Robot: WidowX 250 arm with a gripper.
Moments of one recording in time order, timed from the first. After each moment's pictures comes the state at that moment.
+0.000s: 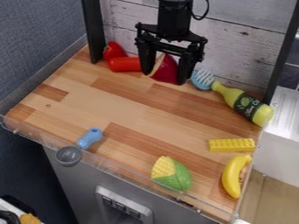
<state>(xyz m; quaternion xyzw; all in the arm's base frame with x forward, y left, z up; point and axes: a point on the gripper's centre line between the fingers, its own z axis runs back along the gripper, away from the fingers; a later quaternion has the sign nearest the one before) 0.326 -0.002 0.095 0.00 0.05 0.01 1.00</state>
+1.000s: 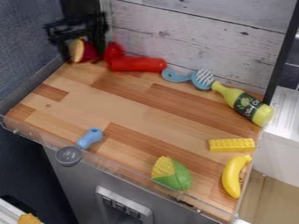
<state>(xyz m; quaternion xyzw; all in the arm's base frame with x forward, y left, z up) 0.329 0.176 0.074 -0.03 0.06 0.48 0.88</state>
